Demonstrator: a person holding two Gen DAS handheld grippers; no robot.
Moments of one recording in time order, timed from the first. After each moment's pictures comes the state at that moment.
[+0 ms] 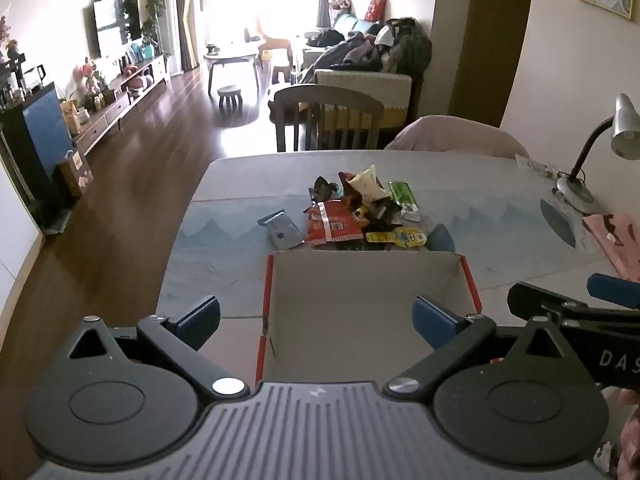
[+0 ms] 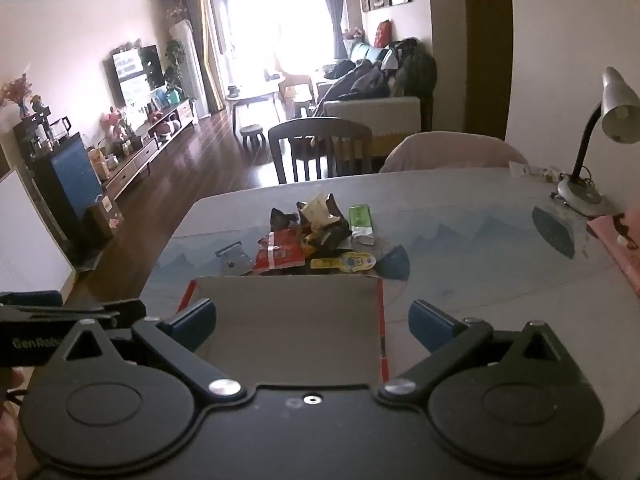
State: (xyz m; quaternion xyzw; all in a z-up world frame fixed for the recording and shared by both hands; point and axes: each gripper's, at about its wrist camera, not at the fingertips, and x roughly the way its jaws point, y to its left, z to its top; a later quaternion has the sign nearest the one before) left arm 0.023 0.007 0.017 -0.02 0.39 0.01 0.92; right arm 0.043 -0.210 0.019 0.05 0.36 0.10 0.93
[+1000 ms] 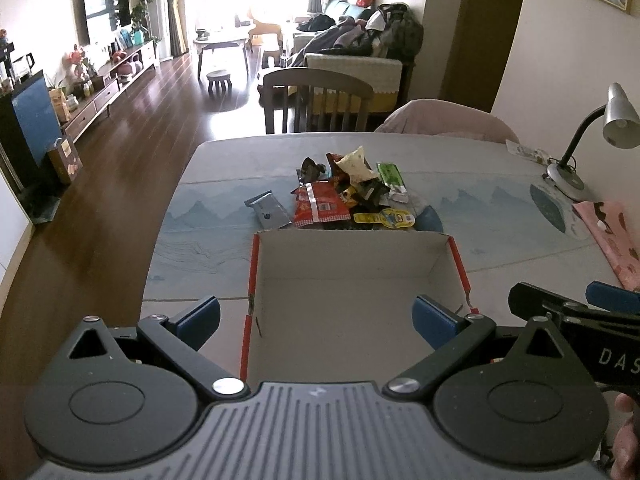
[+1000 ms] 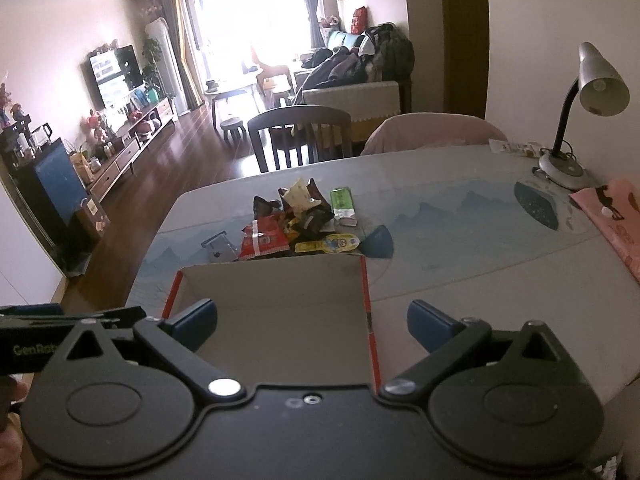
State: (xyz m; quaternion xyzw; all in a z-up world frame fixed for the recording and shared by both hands) left arm 0.024 -0.001 0.011 -0.02 0.41 -0.01 0.91; right arm 0.036 -0.215 0.014 0.07 0.38 0.06 0.92
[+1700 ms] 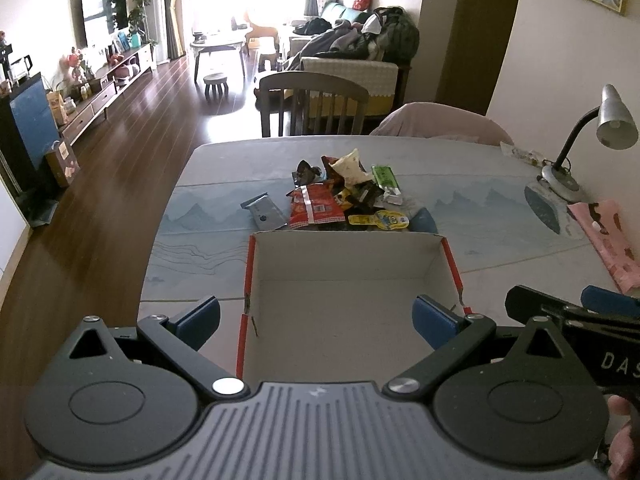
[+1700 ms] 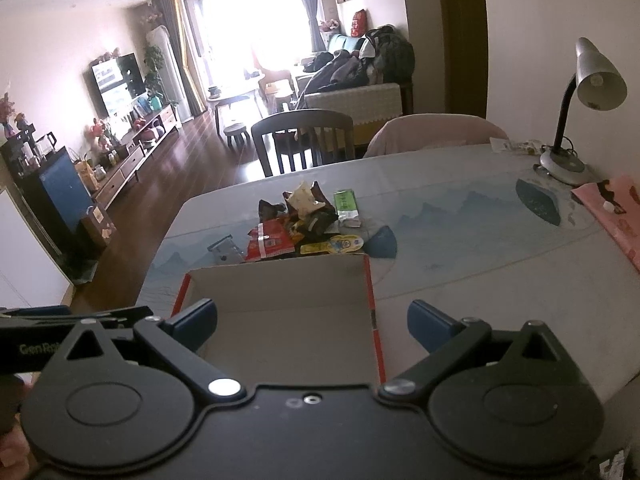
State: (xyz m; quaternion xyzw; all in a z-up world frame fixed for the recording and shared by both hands) left arm 0.020 -0.002 0.015 -0.02 0.41 -0.02 0.91; right arm 0.031 -0.220 0.015 0.08 0.37 0.07 0.92
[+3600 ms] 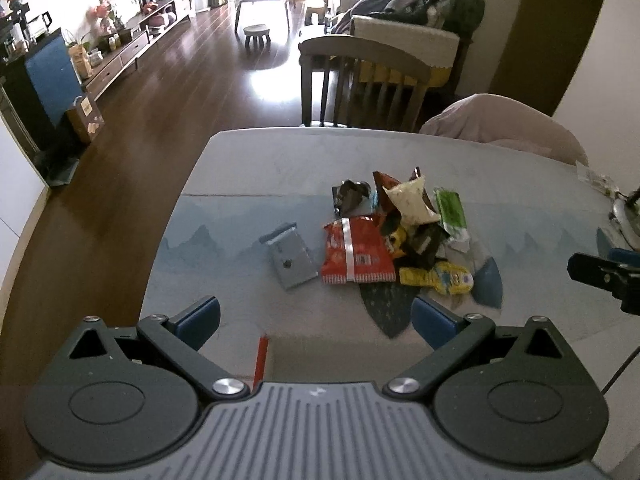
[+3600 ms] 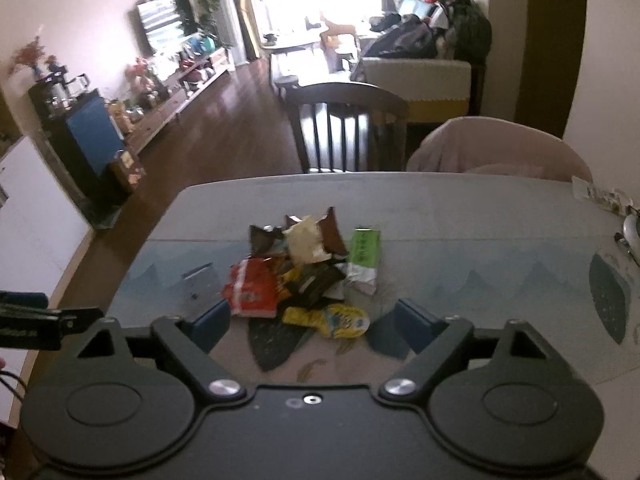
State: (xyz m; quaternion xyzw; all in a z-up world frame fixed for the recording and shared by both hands) left arm 0.224 0.017 -0.006 -0.05 0.48 0.06 0.87; right arm 0.280 -0.249 -0.006 0.03 0.44 0.17 0.88
